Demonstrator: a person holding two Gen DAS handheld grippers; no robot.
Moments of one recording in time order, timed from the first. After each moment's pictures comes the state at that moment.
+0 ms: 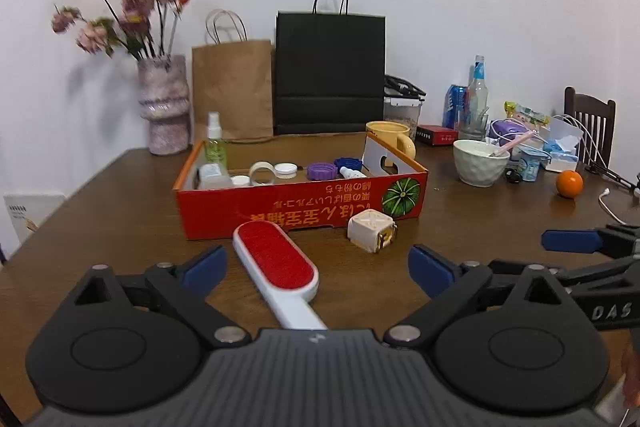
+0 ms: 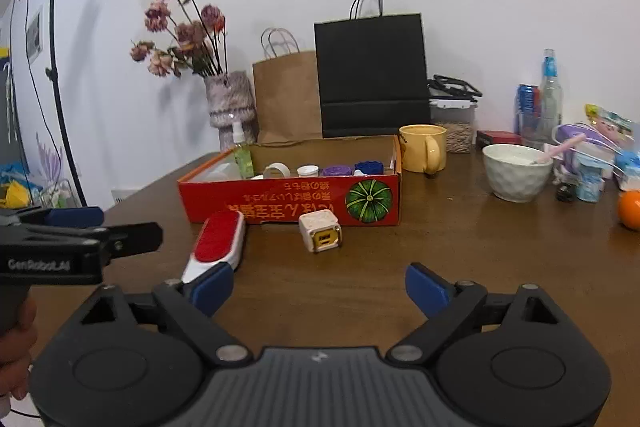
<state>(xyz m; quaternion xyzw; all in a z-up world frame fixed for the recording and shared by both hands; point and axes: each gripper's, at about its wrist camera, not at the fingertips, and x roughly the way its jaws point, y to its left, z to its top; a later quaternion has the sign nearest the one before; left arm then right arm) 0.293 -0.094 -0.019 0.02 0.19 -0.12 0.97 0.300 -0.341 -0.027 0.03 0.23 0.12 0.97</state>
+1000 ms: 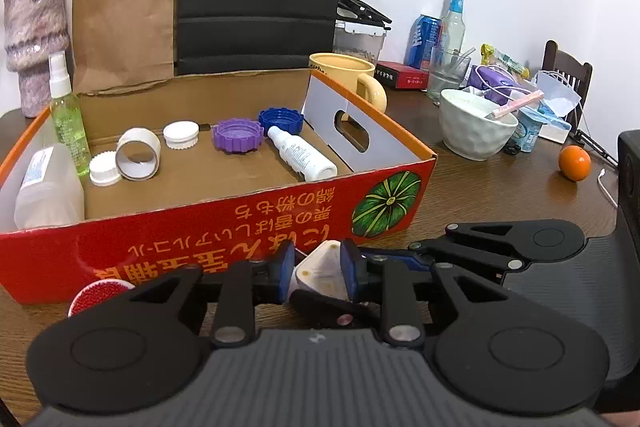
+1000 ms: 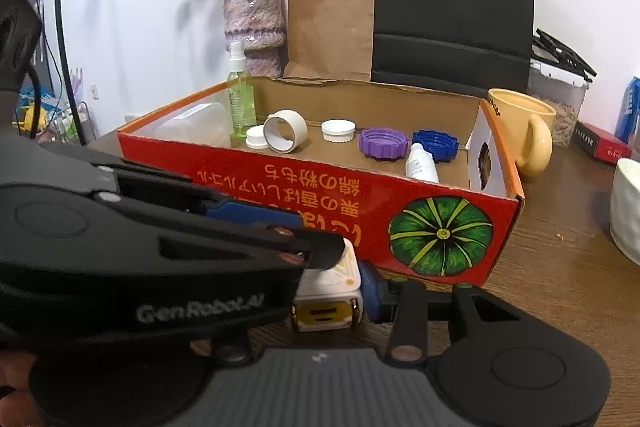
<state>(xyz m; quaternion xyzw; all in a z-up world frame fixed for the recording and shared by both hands) 0.483 -0.161 -0.062 0.02 0.30 -0.23 0.93 0.484 -0.294 -0.079 -0.04 0.30 0.19 0.93</state>
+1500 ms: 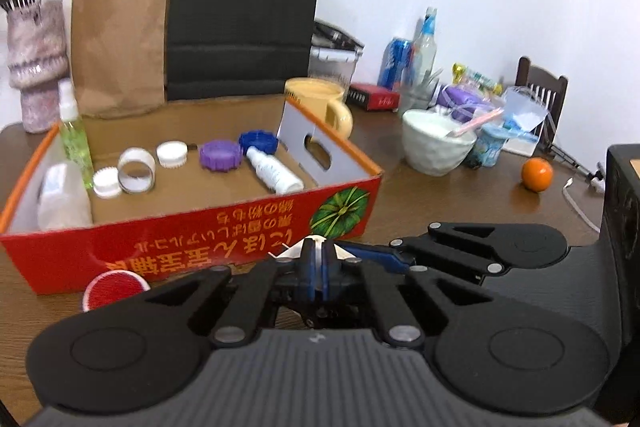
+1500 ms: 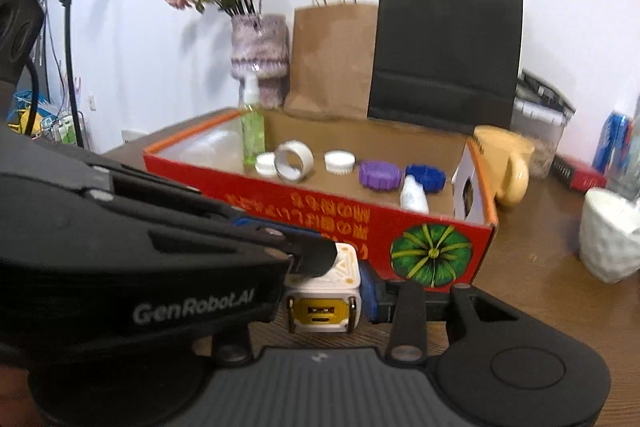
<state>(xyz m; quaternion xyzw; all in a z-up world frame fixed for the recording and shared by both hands) 0.433 -0.153 -0.024 0.01 0.27 -0.25 0.93 0.430 -0.286 -0.041 -0.06 0.24 0.18 0.95</state>
